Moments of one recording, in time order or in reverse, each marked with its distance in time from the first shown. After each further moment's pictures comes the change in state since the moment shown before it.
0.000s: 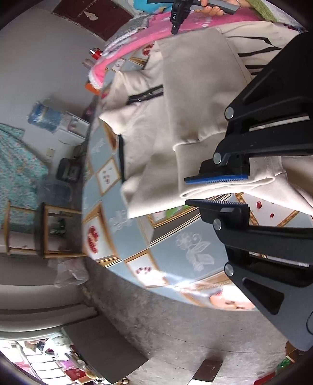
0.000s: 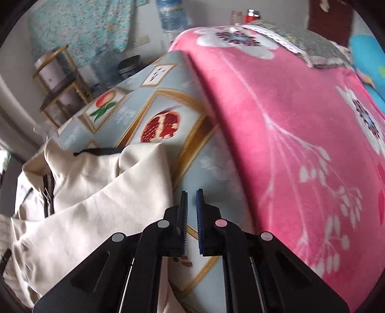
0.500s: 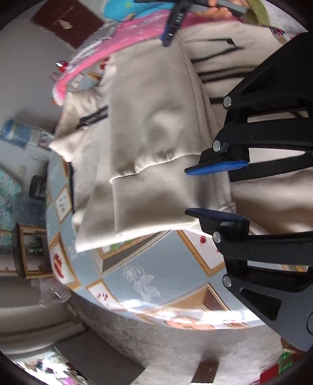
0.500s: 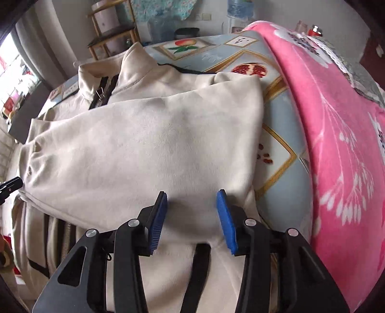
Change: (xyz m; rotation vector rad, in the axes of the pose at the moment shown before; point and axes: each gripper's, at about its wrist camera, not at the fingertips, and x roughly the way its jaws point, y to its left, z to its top) left arm -0.004 -0.026 -0.049 0.055 0.159 -0.064; right arm -0.031 0.066 -0.106 -0.361 0.094 0.040
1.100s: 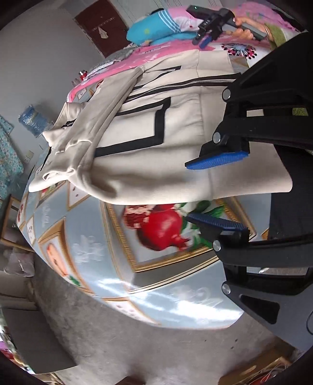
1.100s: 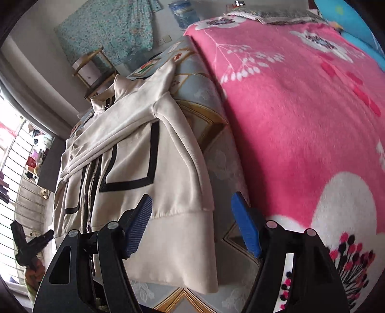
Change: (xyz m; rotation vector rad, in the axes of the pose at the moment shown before) left arm -0.076 0.066 -0.198 -0.232 -0.012 -0.161; right arm -0.099 -0.100 -0.209 0.364 -0.095 0.153
